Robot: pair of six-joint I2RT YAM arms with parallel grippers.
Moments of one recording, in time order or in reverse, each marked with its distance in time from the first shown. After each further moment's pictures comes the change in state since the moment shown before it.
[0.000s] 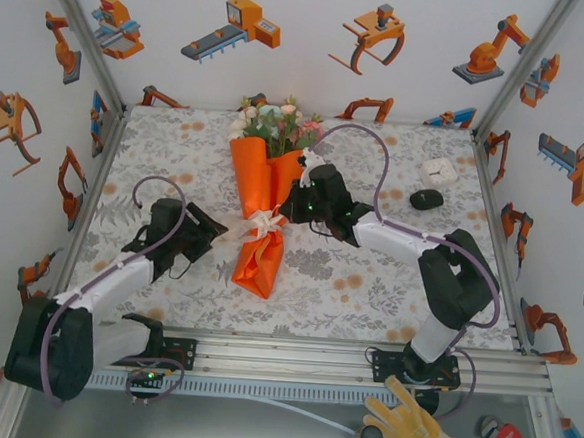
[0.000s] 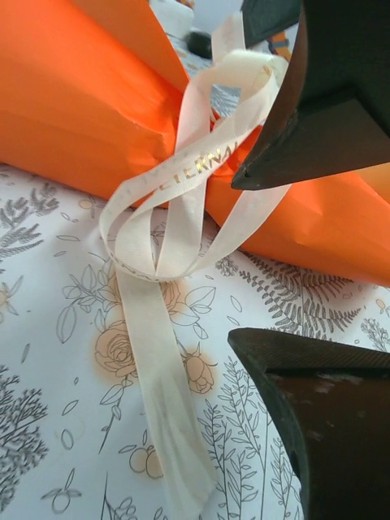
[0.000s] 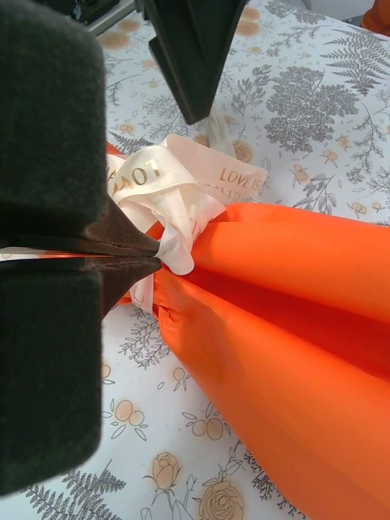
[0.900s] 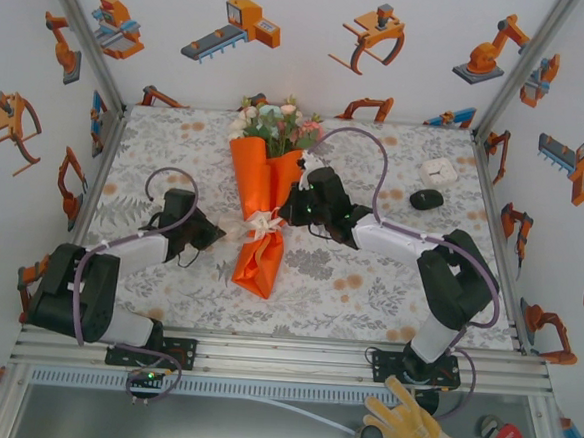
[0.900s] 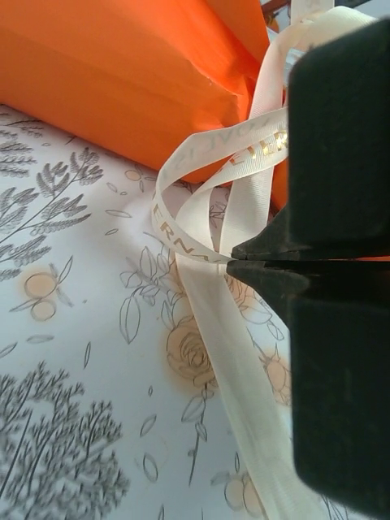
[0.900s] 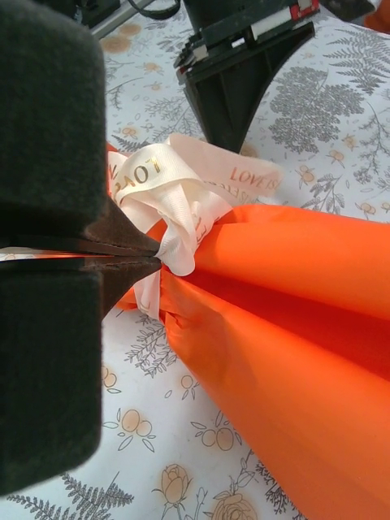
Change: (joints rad) left arm 0.020 0.300 0.090 0.121 0.005 0.027; right arm 0.013 -0.002 -0.018 0.008 0.021 0.031
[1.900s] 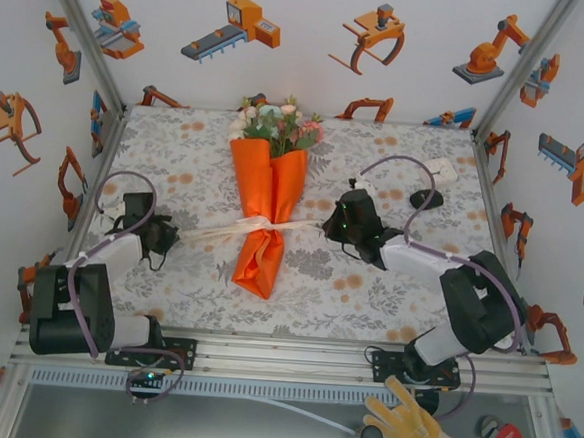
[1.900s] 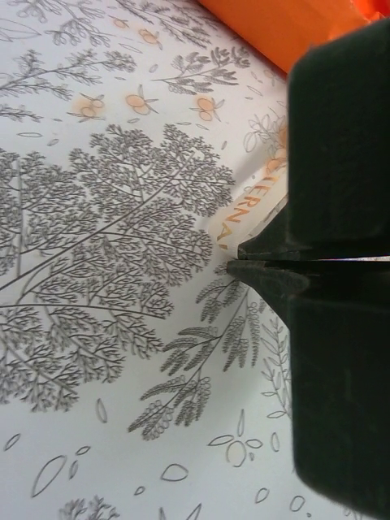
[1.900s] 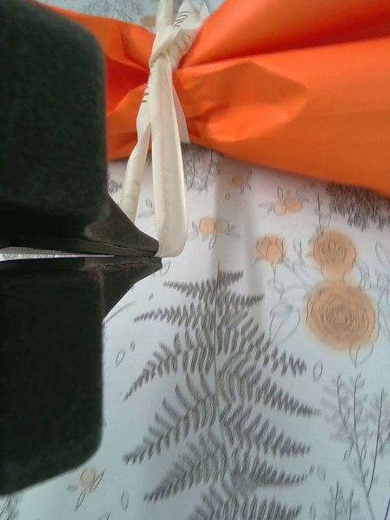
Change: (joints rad) left arm 0.318 -0.067 -0.013 -0.180 -0.117 0.090; right arm -0.142 -0.190 -0.308 -0.004 0.234 0.164
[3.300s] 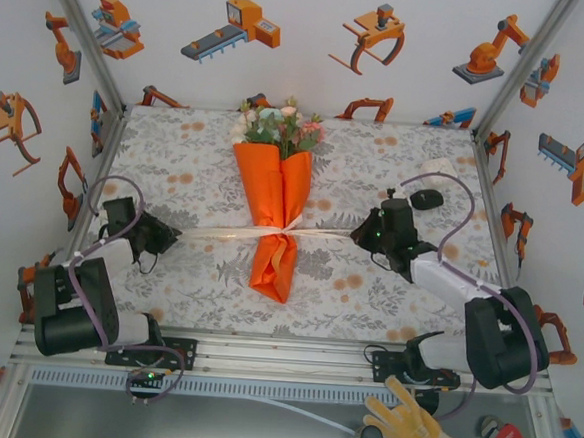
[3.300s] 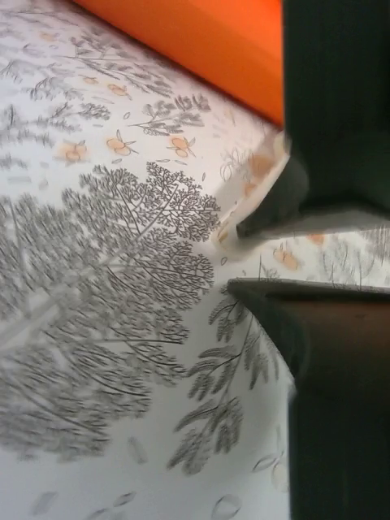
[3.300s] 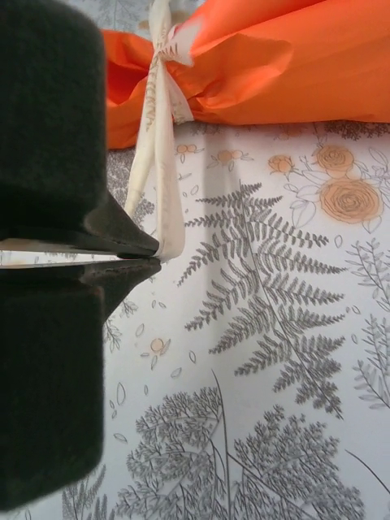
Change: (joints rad) left arm 0.152 -0.014 -0.065 0.156 0.296 0.109; right arm -0.217 -0.204 -0.154 -0.066 -0.145 0.002
